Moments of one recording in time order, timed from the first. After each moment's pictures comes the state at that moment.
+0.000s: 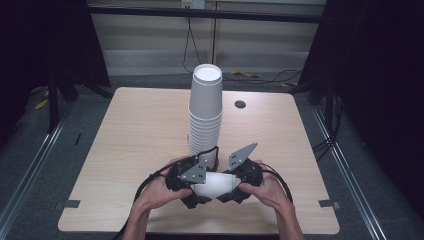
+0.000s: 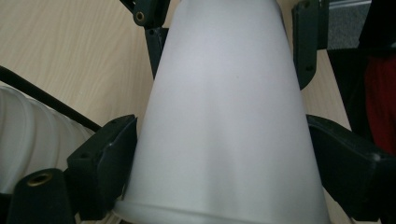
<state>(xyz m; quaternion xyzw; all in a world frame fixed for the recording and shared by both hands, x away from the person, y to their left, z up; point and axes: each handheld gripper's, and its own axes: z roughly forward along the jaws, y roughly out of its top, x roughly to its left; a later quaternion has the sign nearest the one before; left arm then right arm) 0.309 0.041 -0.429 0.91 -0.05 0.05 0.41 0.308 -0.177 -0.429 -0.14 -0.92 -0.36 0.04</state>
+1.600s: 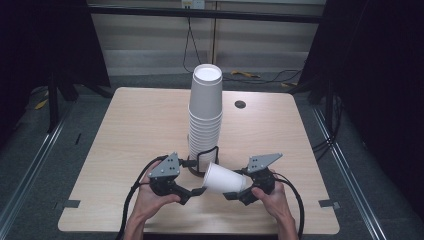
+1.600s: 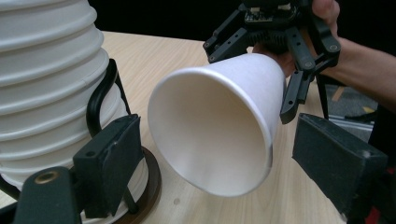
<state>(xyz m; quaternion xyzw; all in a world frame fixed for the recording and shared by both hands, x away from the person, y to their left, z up) 0.301 0.089 -0.440 0.81 0.10 0.05 0.57 0.292 -0.216 -0.456 -0.21 -0.85 -0.48 0.00</state>
